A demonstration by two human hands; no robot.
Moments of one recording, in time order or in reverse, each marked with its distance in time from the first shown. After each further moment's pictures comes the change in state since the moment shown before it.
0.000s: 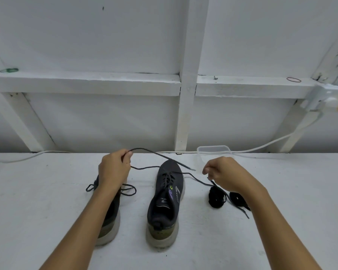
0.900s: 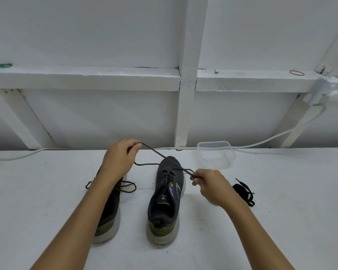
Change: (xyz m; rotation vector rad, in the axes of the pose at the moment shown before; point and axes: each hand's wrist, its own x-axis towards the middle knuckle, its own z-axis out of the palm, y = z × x) left_hand 0.013 0.019 -0.009 -0.035 -0.176 0.211; right_hand -0.001 0.000 0.066 0.083 0.026 0.014
